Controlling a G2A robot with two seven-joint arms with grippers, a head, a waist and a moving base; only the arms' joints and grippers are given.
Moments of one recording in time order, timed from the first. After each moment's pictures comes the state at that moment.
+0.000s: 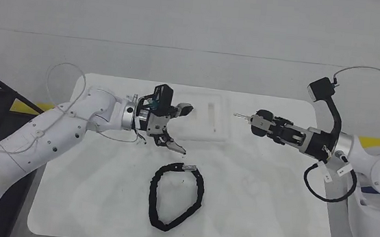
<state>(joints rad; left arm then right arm) 0.32 -0.80 -0.28 -1.39 0.79 -0.93 0.23 -1.06 -1.07 1.56 -1.99 0.07 0.10 1.16</state>
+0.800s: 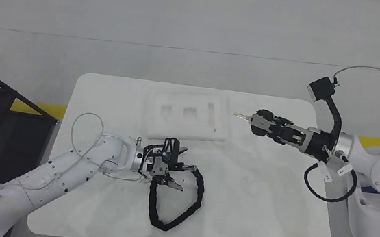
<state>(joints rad) 0.59 -0.81 -0.31 -1.43 1.03 -0.76 0.13 -1.06 -1.07 1.56 -1.99 0.07 0.10 1.16</state>
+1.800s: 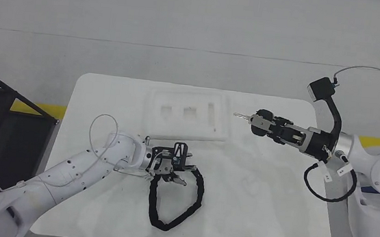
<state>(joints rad) 0.62 -0.94 -0.36 -1.29 1.25 -0.81 0.13 -1.06 -1.07 1.56 -1.99 0.07 0.10 1.16</state>
